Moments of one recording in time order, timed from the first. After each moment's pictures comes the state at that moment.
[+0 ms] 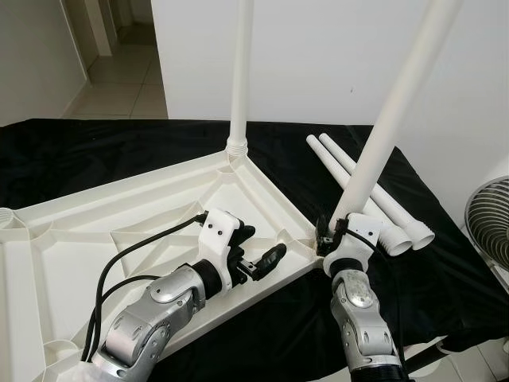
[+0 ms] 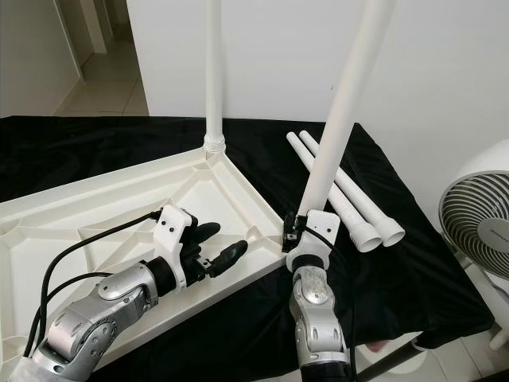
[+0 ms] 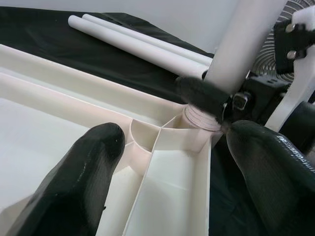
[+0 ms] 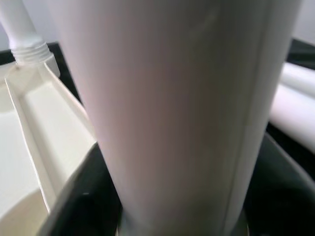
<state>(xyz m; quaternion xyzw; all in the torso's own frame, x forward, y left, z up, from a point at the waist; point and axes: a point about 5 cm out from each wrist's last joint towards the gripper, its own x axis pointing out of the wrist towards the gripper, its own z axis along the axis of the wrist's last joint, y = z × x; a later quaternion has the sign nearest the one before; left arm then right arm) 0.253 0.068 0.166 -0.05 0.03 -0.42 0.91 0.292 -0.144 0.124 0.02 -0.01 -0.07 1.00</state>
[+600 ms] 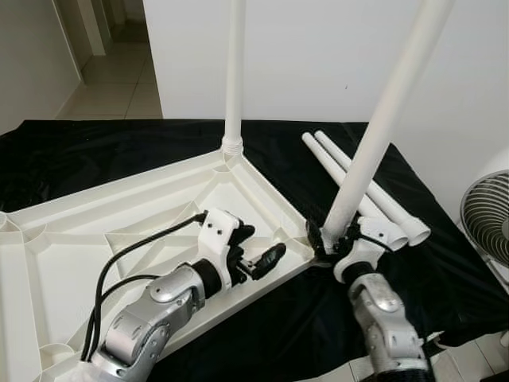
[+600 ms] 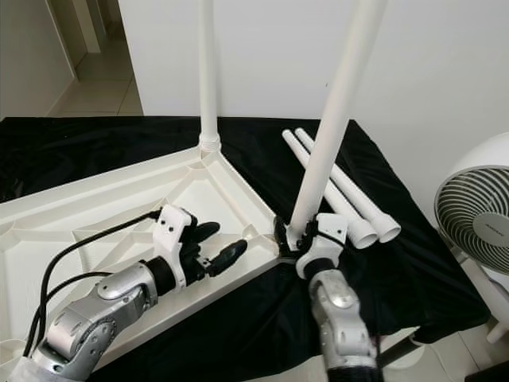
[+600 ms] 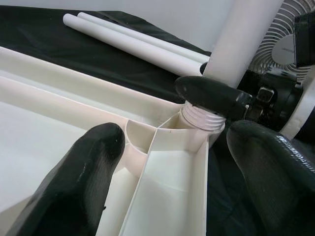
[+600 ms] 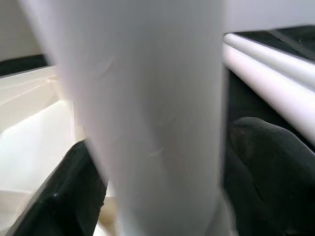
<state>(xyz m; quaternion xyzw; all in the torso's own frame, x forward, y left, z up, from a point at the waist) 0.254 0.069 0.166 -0.05 0.03 -0.42 0.91 0.294 -0.171 0.134 -0.01 -0.04 0.11 0.99</state>
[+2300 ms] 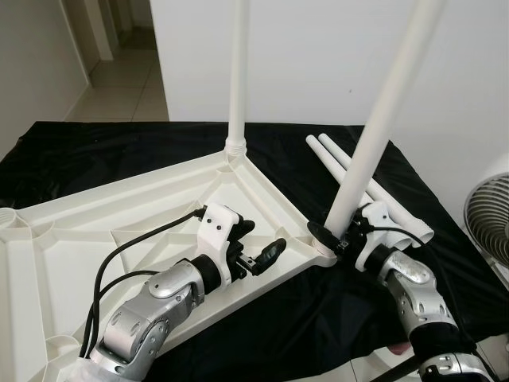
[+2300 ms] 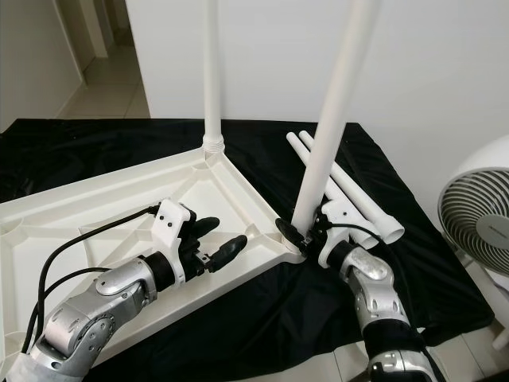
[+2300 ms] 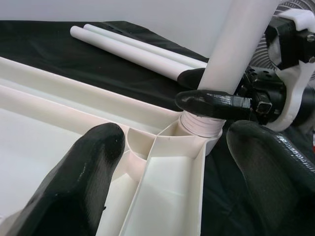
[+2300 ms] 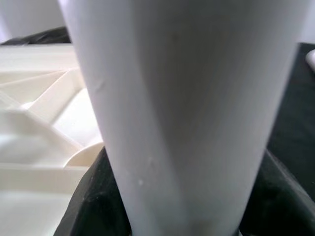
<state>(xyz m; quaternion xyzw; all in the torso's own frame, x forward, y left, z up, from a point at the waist) 0.255 0.070 0.172 -0.05 0.02 -0.42 0.91 0.315 -0.184 0.126 -0.05 -0.03 0.29 0.95</state>
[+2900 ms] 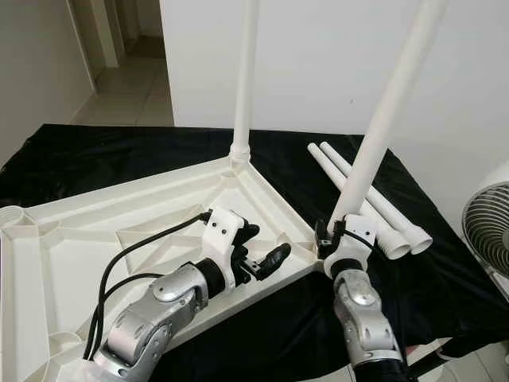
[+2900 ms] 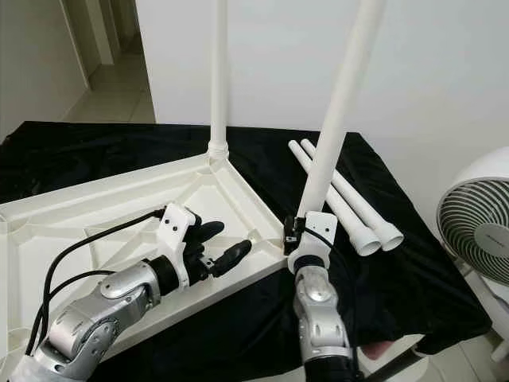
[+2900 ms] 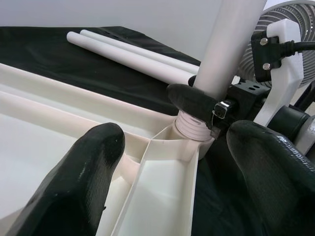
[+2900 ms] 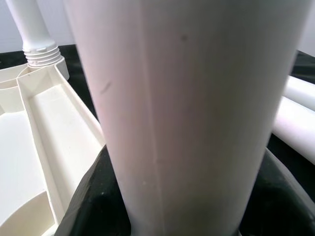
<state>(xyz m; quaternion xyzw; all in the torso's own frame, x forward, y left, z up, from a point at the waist) 0.252 0.063 0.171 -0.05 0.02 -0.43 0.90 0.301 -0.147 0.120 0.00 0.00 -0.07 1.00</state>
